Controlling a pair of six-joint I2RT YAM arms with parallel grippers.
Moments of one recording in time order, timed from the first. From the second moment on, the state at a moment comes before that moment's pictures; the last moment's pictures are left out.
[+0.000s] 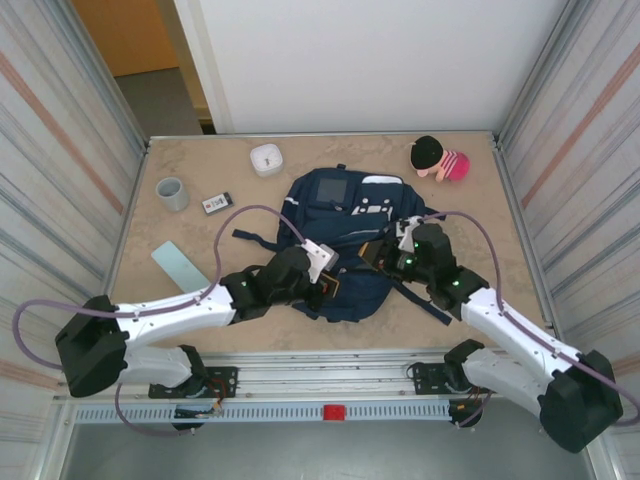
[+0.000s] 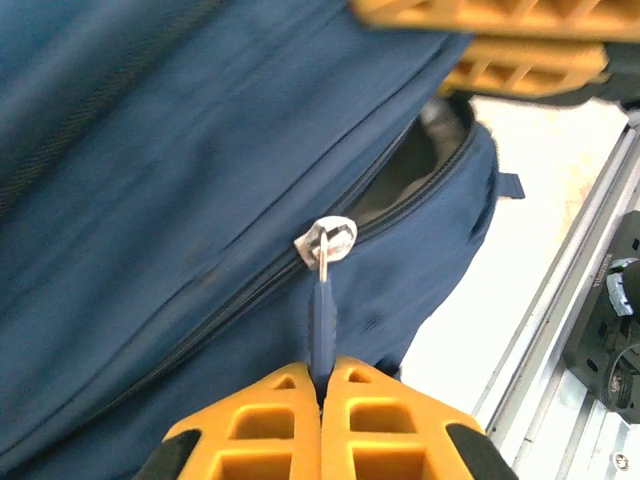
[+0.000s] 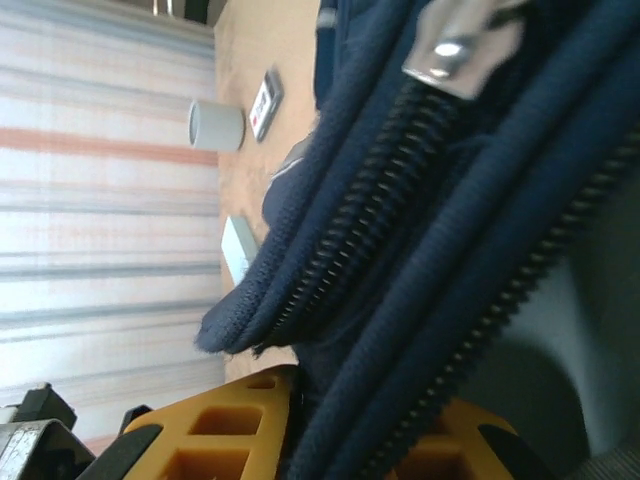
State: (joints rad) left arm -1.01 1.25 0.72 -0.10 0.05 -0.37; right arm 0.49 0.93 0.56 -0.12 -0.38 1.10
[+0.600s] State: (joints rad) left arm -0.98 1.22 0.68 -0.09 0.09 -0.33; right arm 0.53 0.84 0.50 -0.08 -0.34 1.18
